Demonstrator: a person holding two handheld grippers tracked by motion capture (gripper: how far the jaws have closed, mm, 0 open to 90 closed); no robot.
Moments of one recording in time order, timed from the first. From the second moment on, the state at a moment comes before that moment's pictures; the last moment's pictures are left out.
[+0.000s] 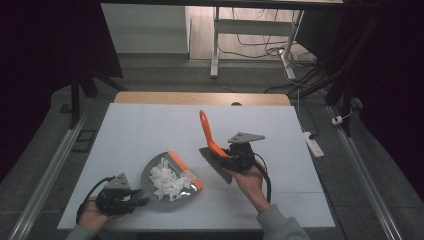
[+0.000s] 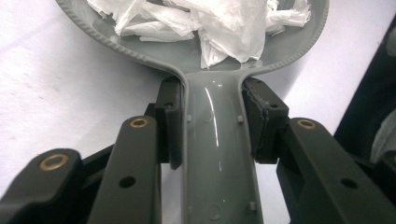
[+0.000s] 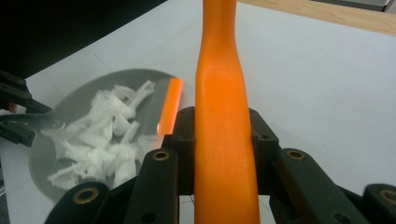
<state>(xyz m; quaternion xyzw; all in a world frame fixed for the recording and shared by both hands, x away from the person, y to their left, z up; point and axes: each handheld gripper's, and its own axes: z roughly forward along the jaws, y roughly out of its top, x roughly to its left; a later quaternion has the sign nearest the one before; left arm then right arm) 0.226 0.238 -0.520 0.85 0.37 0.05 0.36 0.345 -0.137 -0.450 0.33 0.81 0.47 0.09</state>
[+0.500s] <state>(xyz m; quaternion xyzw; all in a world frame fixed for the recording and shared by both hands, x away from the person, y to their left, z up) 0.221 0.246 -0.509 0.81 0.40 0.10 0.41 0.333 -0.180 -0.451 0.34 0.80 0.49 0.10</state>
